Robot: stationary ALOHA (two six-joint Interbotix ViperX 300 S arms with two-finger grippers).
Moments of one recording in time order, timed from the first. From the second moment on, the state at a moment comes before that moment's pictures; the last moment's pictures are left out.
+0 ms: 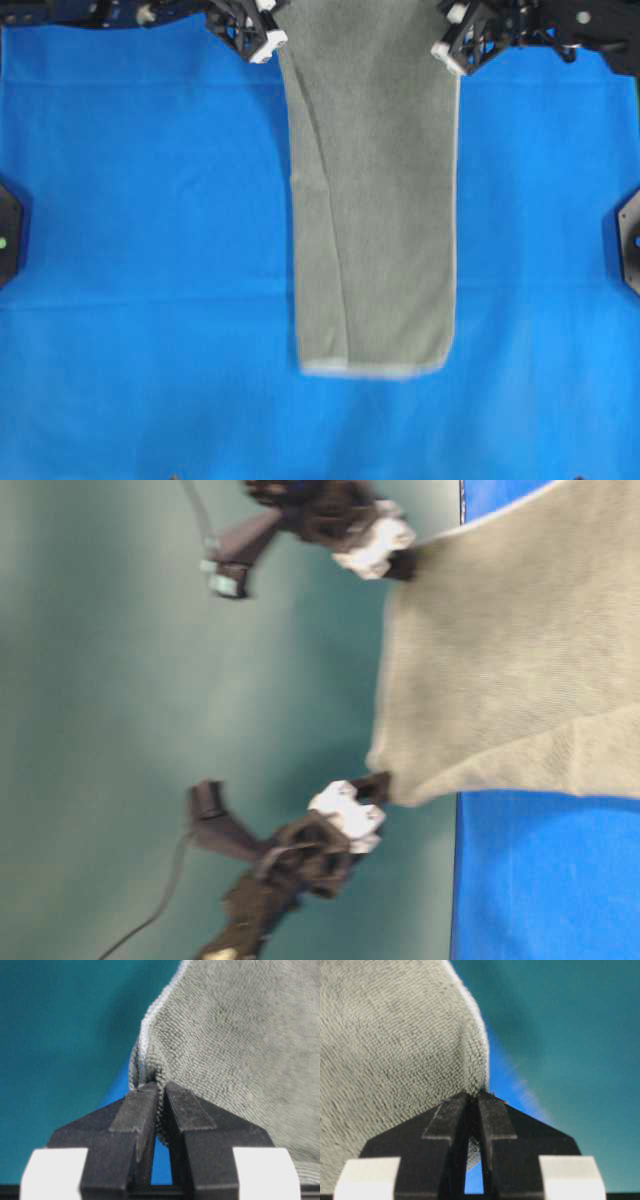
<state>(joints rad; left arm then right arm) 0.62 0.13 0.47 -0.02 -0.06 0.20 -0.68 -0.05 0.67 -1.05 0.24 0.87</state>
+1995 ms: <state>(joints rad) -0.18 0.10 0.80 -0.04 -0.10 -0.05 0.25 -0.16 0.93 -0.56 0.29 1.06</state>
